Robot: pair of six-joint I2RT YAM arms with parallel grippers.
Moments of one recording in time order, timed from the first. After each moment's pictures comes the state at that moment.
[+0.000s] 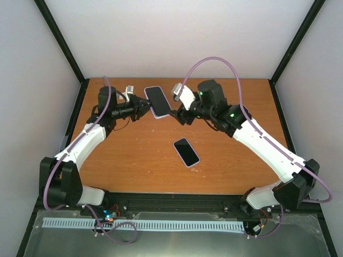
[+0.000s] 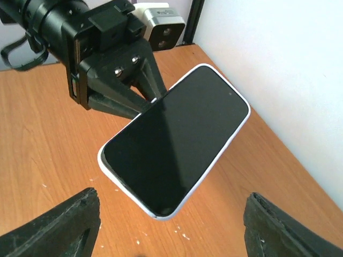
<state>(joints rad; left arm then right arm) -0.21 1.37 1.00 0.04 0.86 -1.21 0.70 1.40 1.46 -0.51 -0.26 -0.32</state>
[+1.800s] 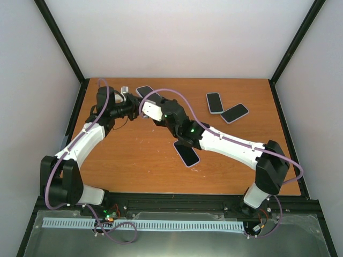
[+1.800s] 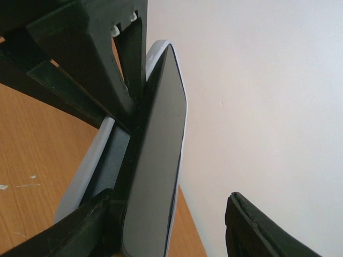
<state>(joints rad) -0.19 1.38 0.99 0.03 0.76 -1.31 0.97 1.63 1.34 -0.02 0.47 -0.81</state>
